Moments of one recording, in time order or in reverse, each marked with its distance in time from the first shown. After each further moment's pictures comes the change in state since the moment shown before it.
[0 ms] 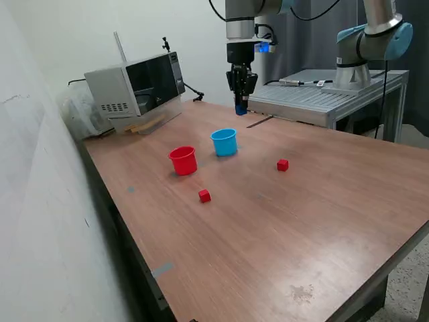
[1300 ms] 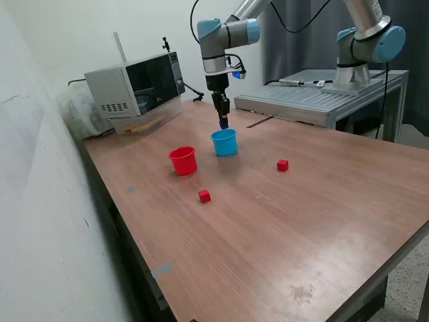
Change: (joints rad) arm -0.225 0.104 0.051 -0.051 0.006 -0.080
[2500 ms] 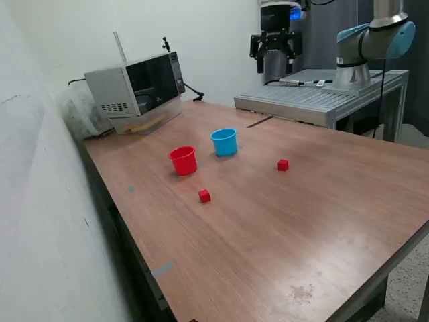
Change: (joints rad) arm 0.349 -0.331 0.069 0.146 0.005 -0.190
